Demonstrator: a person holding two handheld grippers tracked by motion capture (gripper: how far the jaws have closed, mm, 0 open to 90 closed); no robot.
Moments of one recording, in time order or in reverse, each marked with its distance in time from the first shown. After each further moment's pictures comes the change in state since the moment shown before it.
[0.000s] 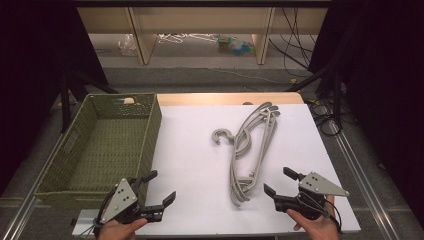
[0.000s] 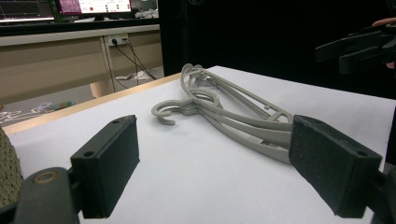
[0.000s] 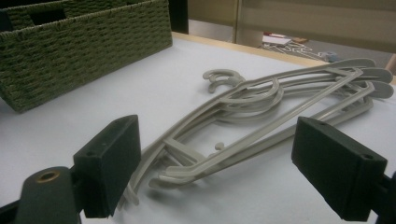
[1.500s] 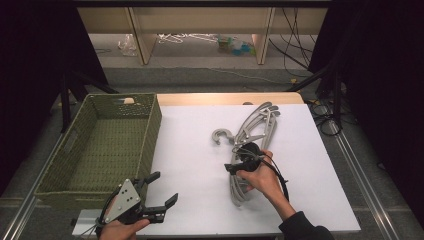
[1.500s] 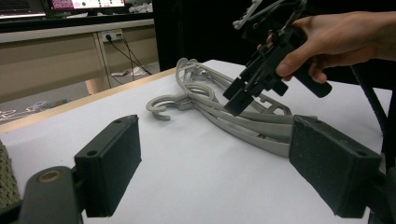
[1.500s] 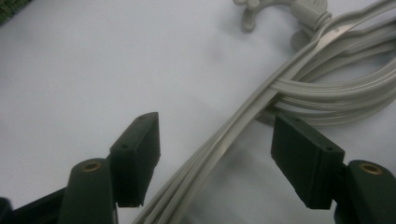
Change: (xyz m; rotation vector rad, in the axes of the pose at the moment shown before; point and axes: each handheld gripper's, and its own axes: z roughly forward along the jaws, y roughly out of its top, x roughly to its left) left arm -0.002 -0.002 0.005 0.004 -0.026 0.009; right arm 0.010 0.041 0.166 0.545 0.031 0.085
